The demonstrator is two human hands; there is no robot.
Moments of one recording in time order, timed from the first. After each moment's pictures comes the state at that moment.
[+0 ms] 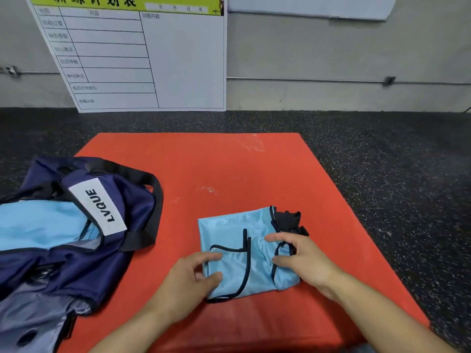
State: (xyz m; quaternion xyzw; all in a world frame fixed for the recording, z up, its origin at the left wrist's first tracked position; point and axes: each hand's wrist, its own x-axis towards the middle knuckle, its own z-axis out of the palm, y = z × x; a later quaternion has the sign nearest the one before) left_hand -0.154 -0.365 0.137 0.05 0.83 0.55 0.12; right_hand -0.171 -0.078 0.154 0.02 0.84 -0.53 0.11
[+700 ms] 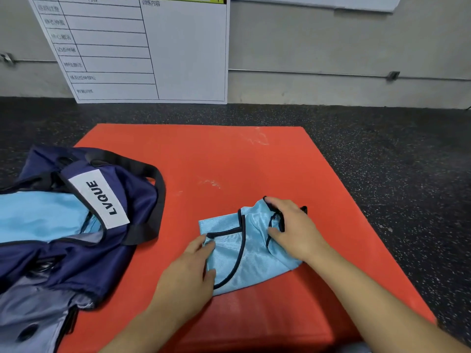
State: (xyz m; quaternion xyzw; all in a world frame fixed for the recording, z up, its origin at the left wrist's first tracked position) left_hand -0.147 -0.362 0.146 0.09 0.96 0.26 0.03; right_hand -0.213 -0.101 0.164 -0.04 0.97 -0.26 -0.02
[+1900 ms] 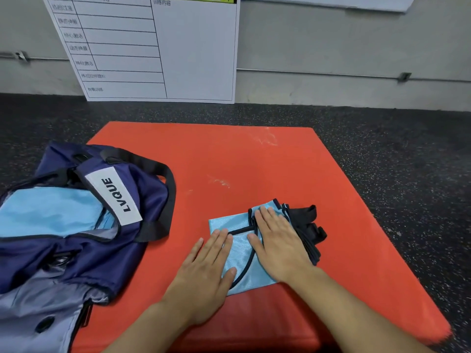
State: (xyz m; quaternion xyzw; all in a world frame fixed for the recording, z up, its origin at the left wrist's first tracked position) left_hand -0.159 -0.372 0.100 0.23 0.97 0.07 -0.02; right_hand -0.204 -0.154 0.124 -0.11 0.99 -0.06 0.01
